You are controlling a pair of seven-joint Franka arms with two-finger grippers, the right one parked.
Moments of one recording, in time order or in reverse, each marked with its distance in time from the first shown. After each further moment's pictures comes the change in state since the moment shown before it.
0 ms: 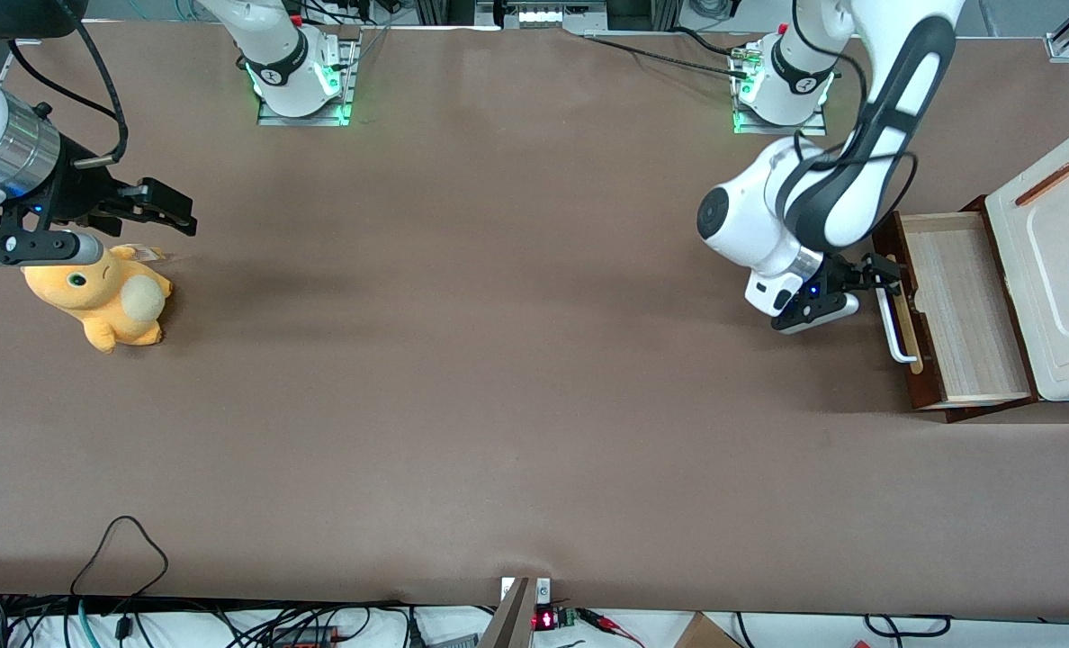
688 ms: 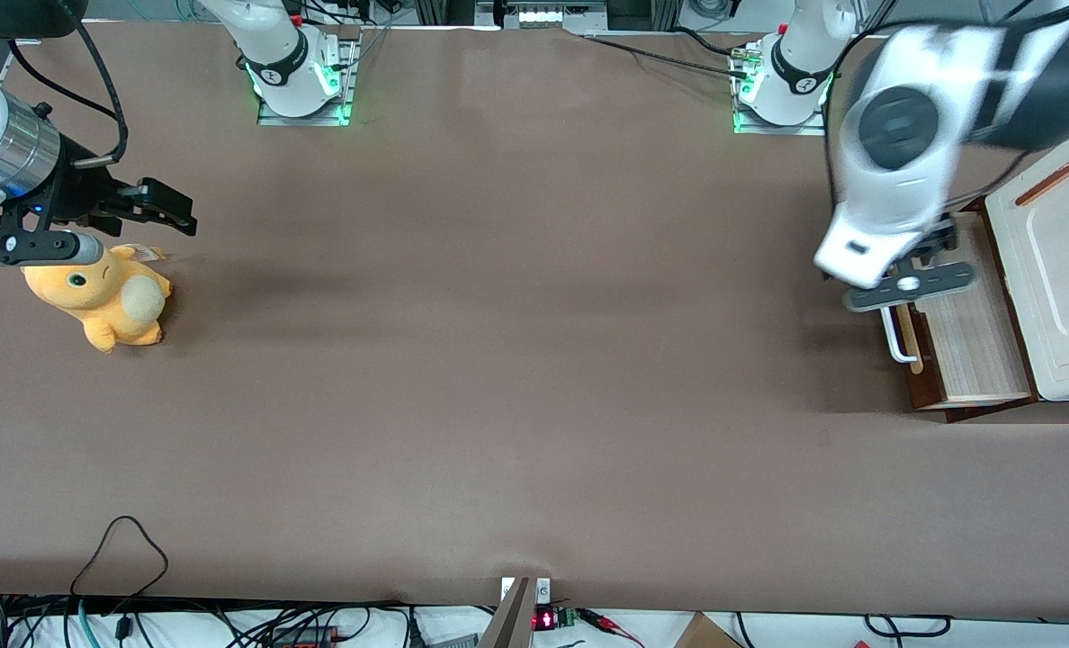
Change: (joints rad) arm 0.051 -0.180 0.101 0.370 -0.687 -0.119 0.535
